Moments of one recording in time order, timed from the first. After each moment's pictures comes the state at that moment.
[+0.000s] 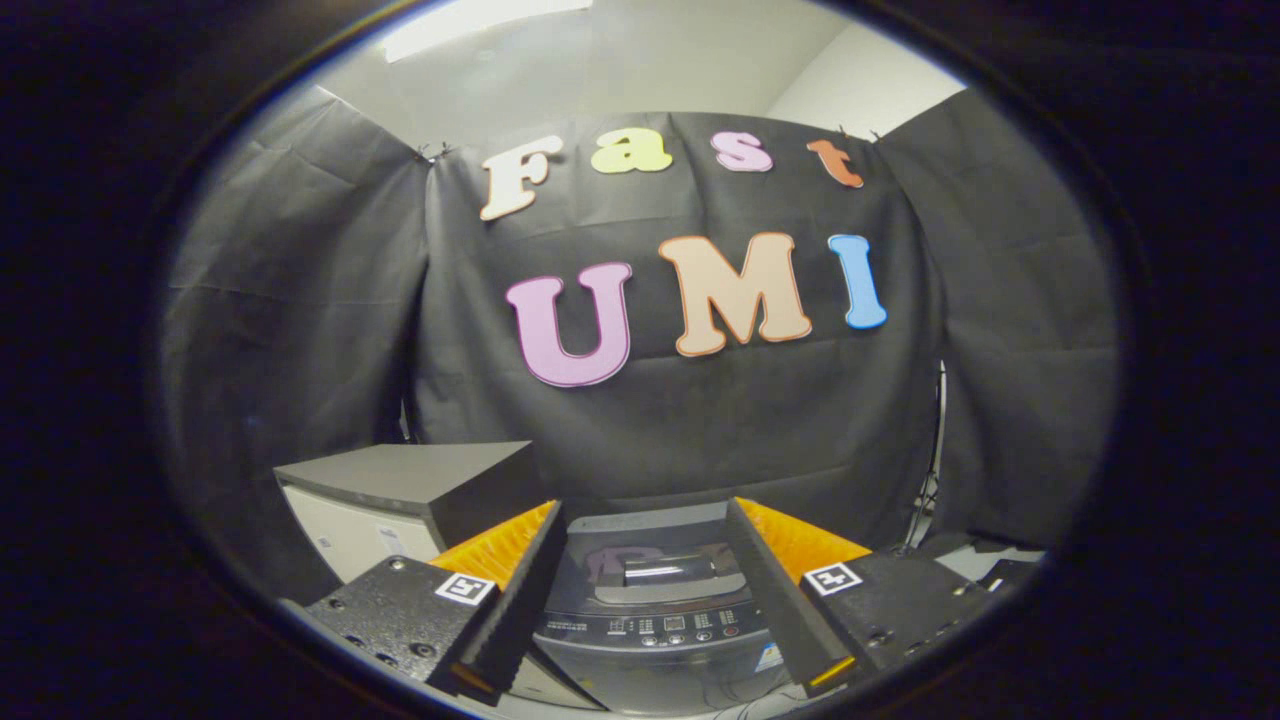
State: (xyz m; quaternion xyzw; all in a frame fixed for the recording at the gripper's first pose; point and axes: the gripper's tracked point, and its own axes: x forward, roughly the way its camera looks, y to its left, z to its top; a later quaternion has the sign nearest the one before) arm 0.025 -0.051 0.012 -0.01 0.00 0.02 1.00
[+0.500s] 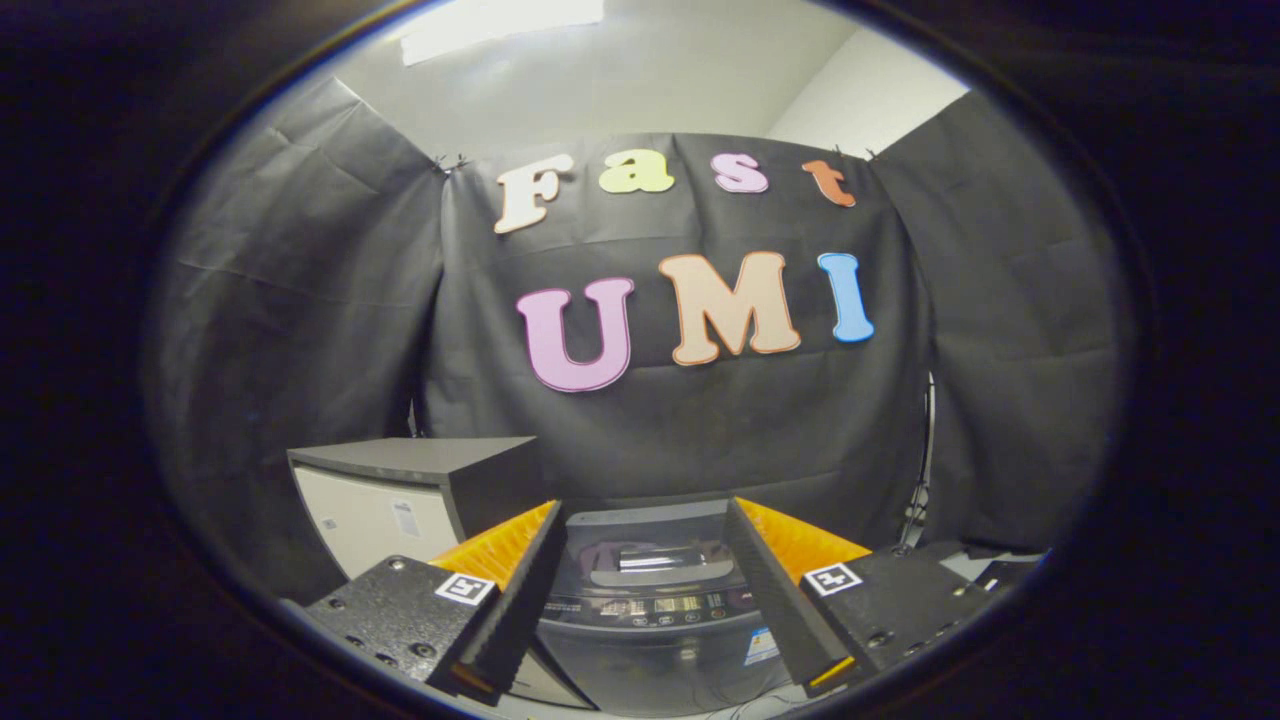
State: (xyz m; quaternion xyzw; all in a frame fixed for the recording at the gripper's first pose) arm -0.017 -0.062 -0.013 -0.01 -0.03 0.01 1.00
